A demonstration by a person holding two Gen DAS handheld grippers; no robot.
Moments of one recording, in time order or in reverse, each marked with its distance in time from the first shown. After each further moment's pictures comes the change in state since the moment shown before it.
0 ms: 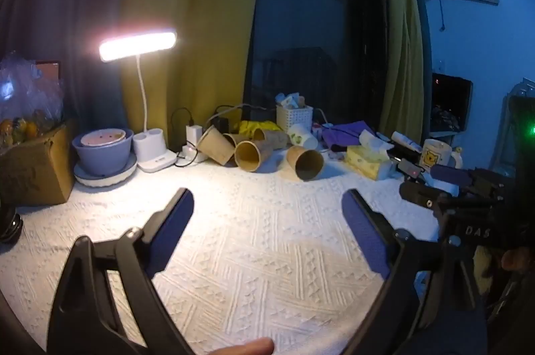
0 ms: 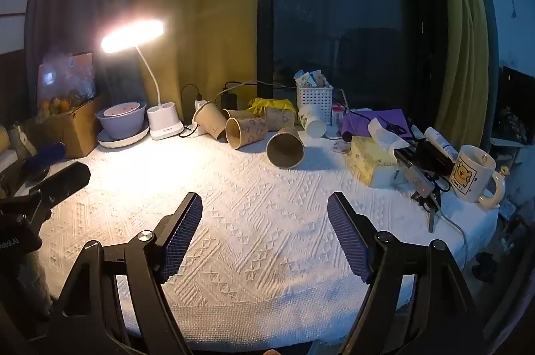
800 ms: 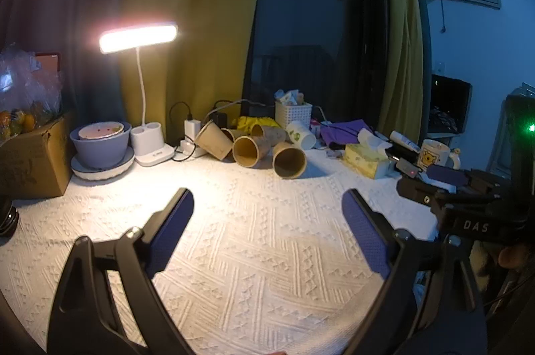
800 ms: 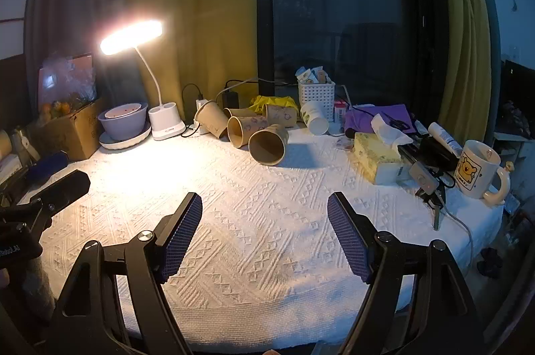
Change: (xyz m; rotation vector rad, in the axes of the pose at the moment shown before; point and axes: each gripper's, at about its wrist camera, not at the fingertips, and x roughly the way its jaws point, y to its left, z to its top) left arm 0.005 0.000 -0.003 -0.020 0.051 -0.007; right arm 0.004 -0.005 -0.002 0.019 0.016 0.011
